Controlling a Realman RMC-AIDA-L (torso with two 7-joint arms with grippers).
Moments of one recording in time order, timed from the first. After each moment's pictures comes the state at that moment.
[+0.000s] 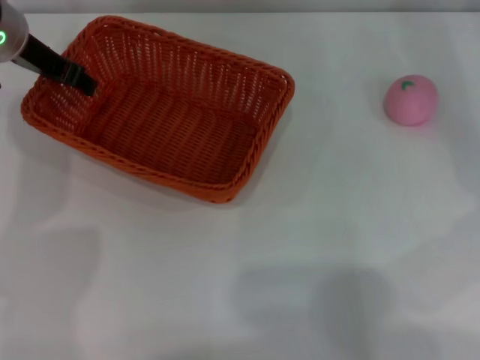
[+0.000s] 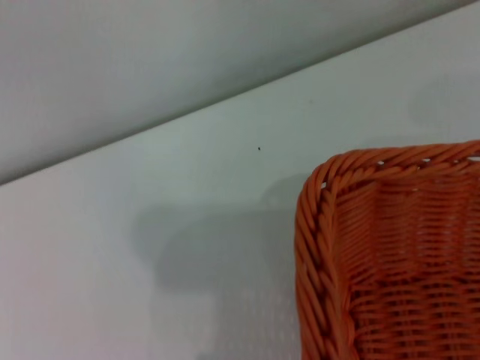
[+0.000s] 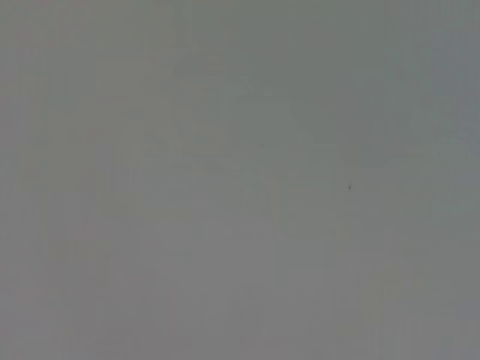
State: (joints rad) left arm -1.00 -1.99 -2.12 -0.60 2.83 -1.09 0.60; right arm 0.46 2.00 -0.46 -0.41 2.08 0.80 -2.36
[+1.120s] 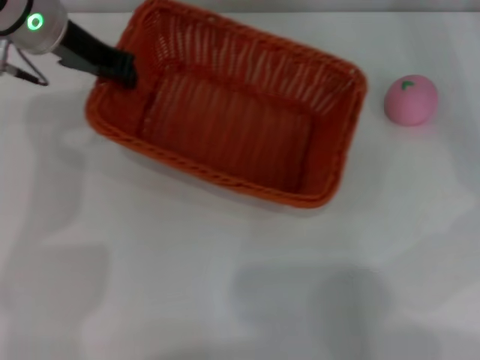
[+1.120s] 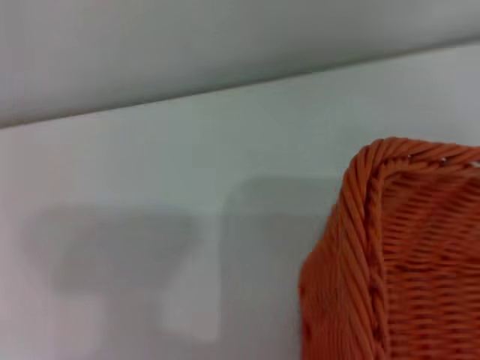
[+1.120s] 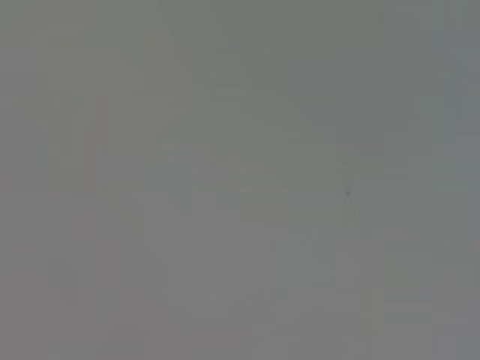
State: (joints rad) left arm -0.95 -2.07 -2.10 -0.89 2.71 -1.33 0.41; right arm 0.46 2.00 -0.46 -0.41 2.07 0.79 -2.34
